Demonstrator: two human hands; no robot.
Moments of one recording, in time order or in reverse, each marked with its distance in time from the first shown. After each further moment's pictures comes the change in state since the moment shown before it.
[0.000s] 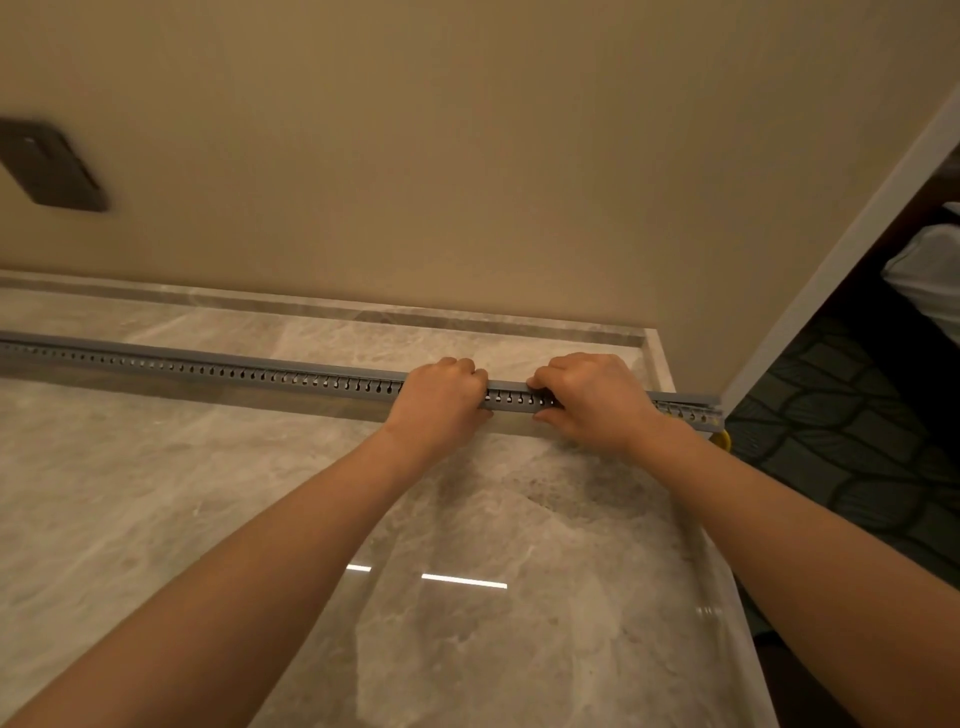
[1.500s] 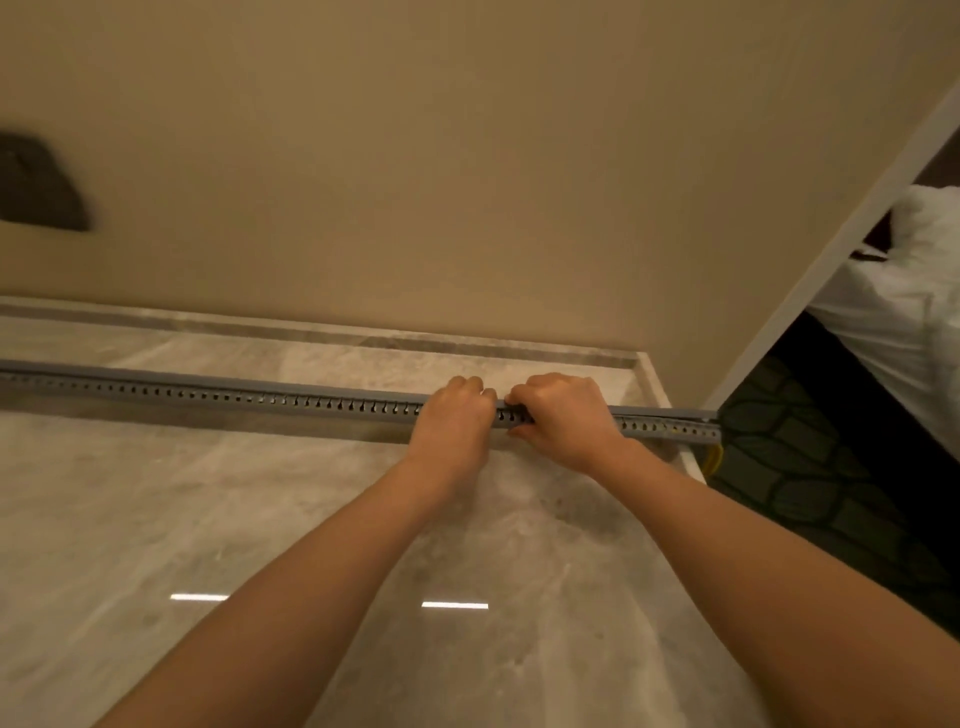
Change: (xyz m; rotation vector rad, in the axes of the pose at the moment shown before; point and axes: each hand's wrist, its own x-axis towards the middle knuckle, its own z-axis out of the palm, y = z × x) left_hand -0.007 -0.020 0.000 -0.169 0.014 -0.024; right_hand 0.033 -0.052 0.000 -0.071 0.003 0.168
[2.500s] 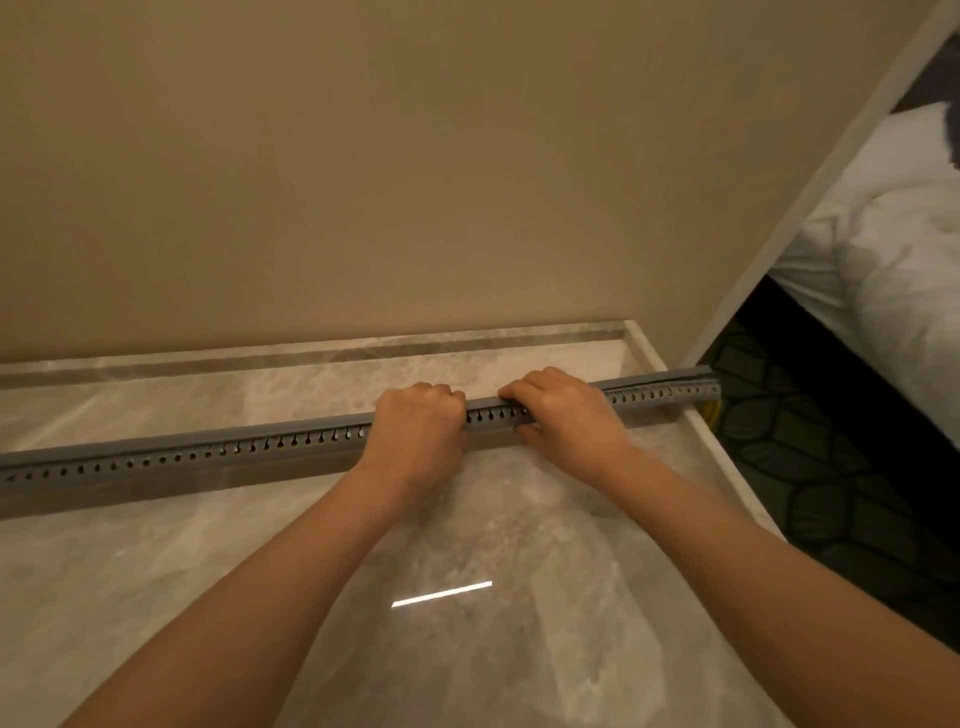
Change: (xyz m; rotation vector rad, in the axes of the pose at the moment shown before) left_hand 0.010 -0.059 -0.001 0.145 0.034 0.209; right_hand 0.003 -0.025 0.010 0.110 0.068 0.173
